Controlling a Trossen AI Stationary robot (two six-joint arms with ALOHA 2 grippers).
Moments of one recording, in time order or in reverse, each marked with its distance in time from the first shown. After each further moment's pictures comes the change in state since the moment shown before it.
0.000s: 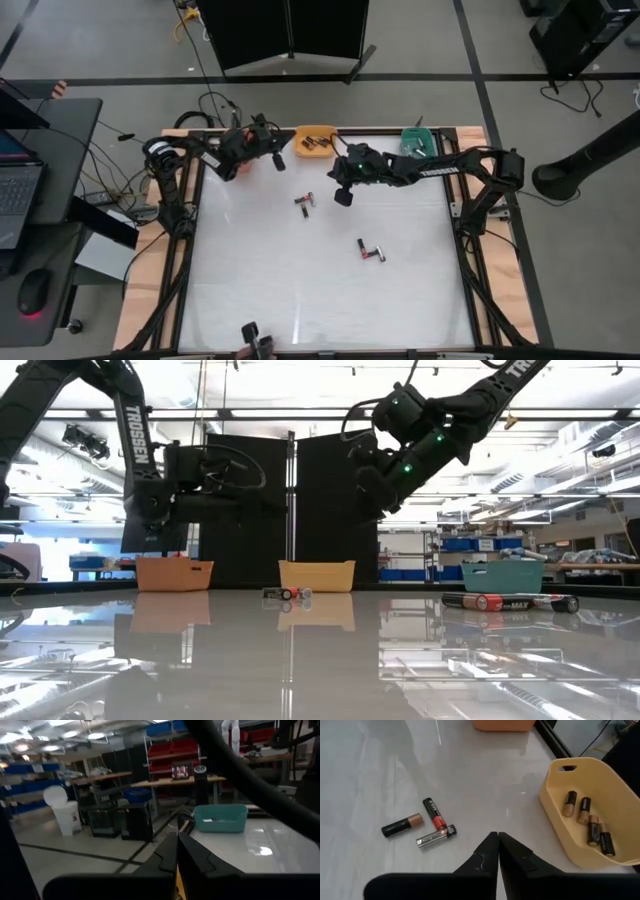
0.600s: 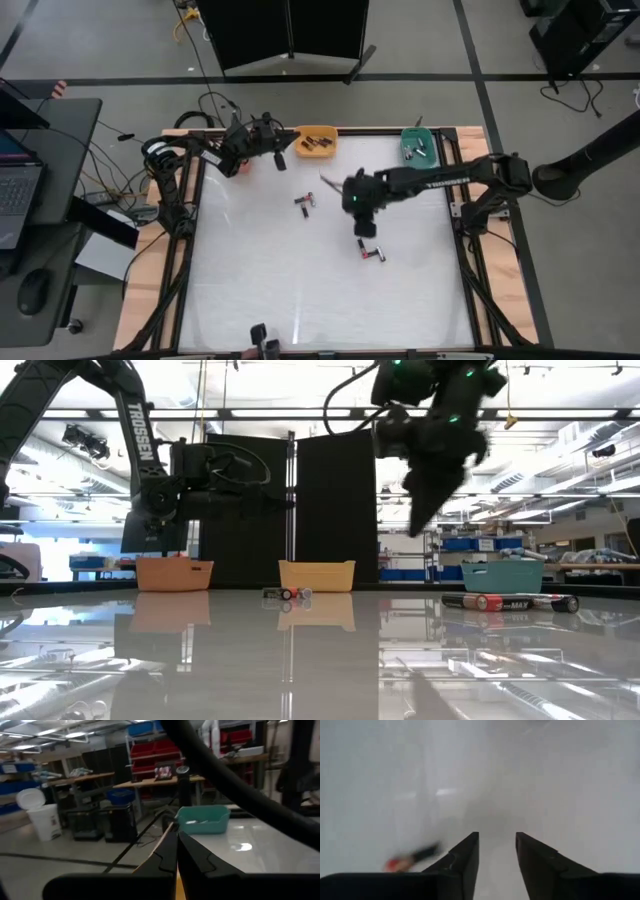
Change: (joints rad) left arm -0.005 -0.007 0.051 -0.065 0.103 -0.003; right arm 0.249 -0.044 0.214 -0.843 -0.030 0.172
